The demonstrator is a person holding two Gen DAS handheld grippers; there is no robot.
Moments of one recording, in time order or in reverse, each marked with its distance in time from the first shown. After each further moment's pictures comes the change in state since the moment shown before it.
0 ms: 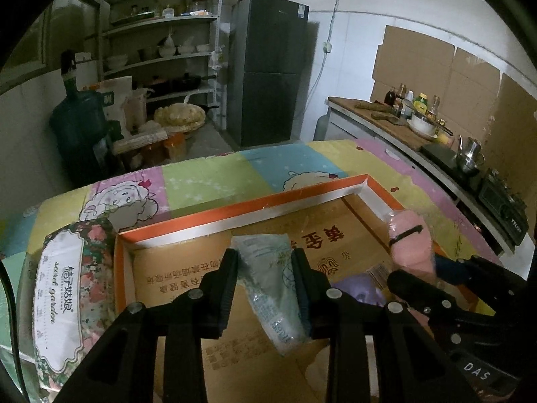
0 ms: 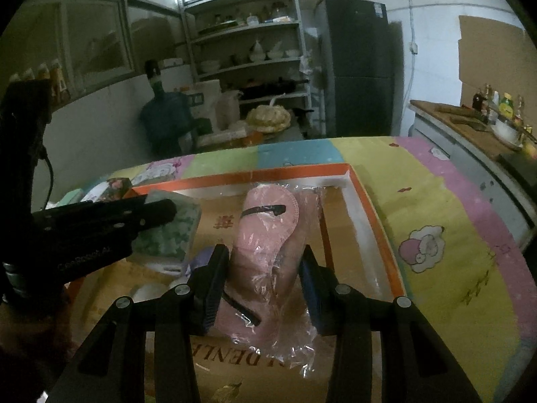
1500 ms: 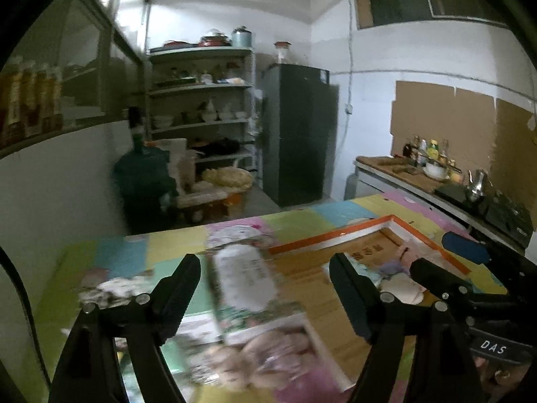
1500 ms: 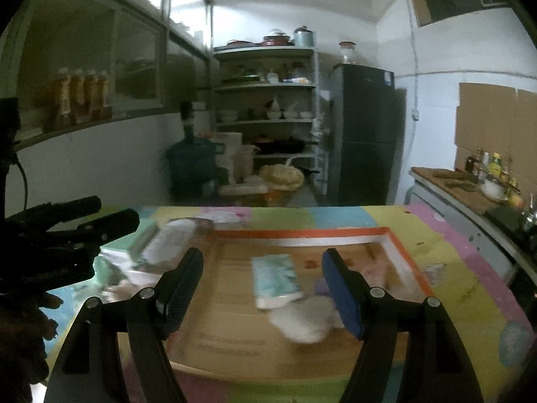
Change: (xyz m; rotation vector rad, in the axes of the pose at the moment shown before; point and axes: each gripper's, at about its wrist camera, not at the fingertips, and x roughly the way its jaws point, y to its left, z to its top) left arm -0.173 0.097 -0.054 0.009 -0.305 0.139; right arm -0.079 0.149 -0.015 -0.109 -0.258 -0.044
